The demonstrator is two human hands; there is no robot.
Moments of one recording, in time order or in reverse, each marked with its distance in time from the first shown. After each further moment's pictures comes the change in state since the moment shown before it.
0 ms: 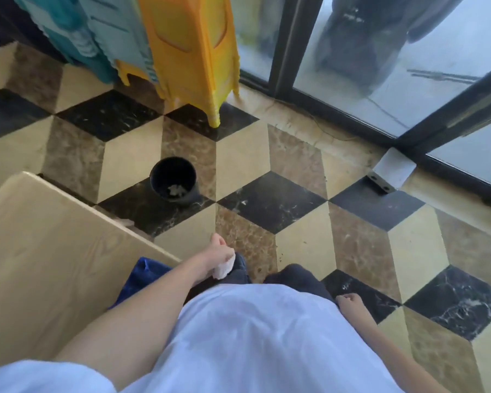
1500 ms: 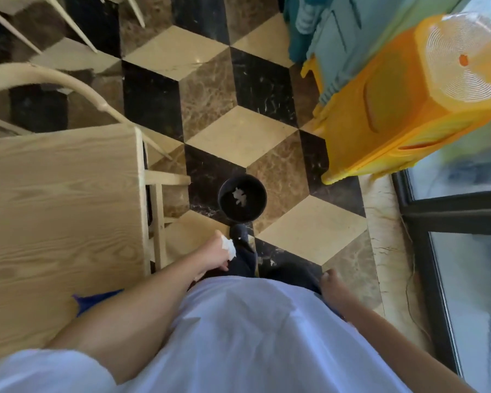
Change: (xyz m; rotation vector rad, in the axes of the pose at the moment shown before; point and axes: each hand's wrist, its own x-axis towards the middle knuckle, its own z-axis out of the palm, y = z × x) left_hand 0.101 0.129 -0.229 -0.612 0.300 -0.316; right_hand 0.233 -0.537 -0.111 -0.643 -0.300 -0.407
